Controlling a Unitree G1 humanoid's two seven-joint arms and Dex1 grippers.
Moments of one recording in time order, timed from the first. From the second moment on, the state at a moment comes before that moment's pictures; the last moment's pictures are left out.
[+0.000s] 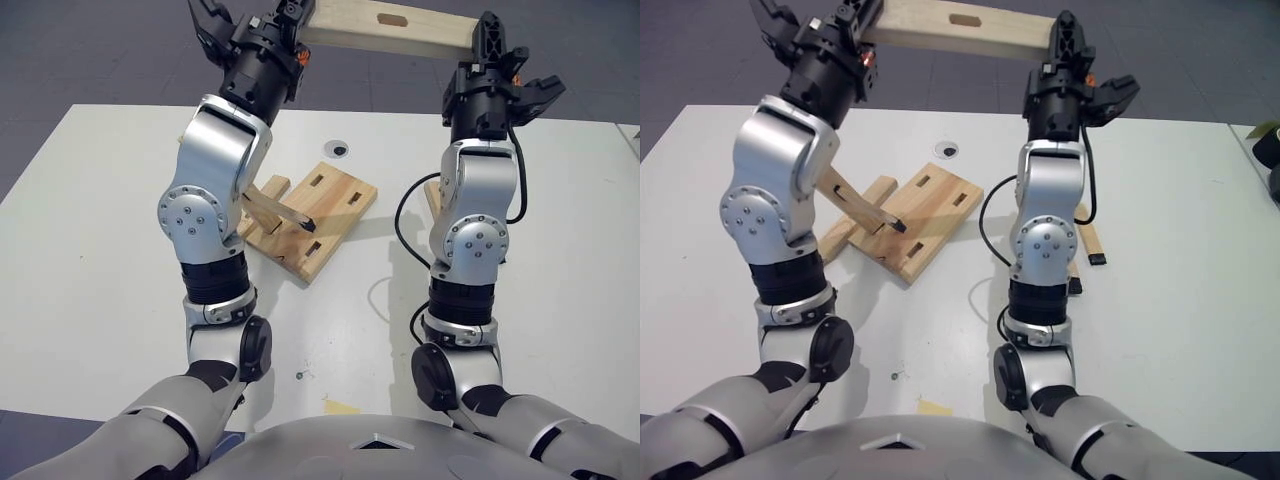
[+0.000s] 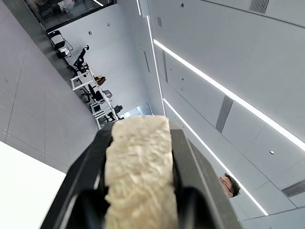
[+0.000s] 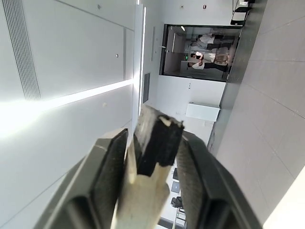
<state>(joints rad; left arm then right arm) -0.73 -0.06 0.22 -0.20 -1.43 0.49 0.45 -0.59 0.13 -0.11 -0.15 1.31 -0.08 -0.39</state>
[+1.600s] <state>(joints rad) -0.95 0.64 -0.27 -0.23 -0.42 0.28 -0.97 -0.54 -0.69 0.06 -0.56 0.77 0.60 0.53</state>
